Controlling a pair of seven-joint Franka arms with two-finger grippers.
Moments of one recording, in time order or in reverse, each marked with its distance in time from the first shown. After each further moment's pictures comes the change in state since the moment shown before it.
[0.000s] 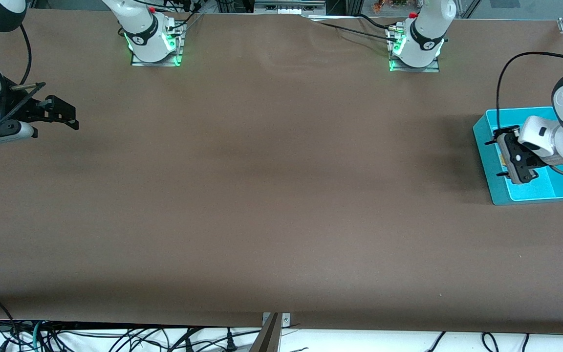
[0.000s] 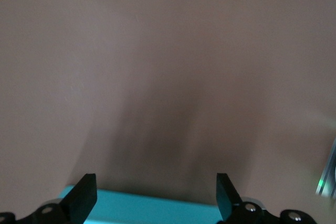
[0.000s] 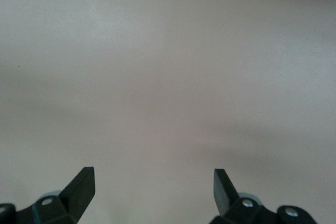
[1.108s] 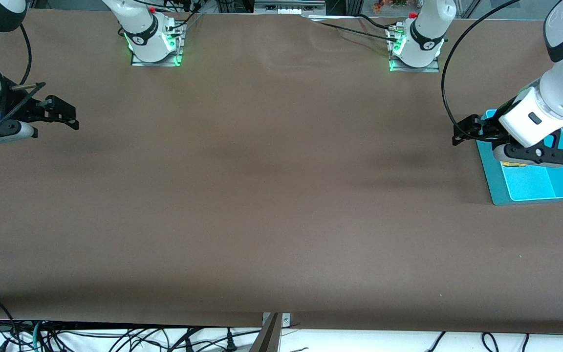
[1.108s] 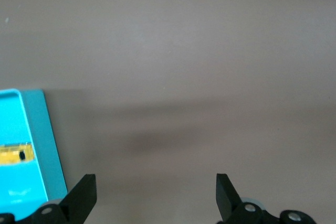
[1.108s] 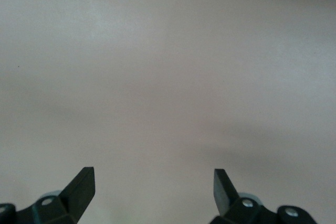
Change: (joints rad) left arm -0.195 -0.092 -0.039 0.273 0.027 -0.226 -1.401; right arm 0.000 0.000 0.000 0.000 0.000 0.000 0.000
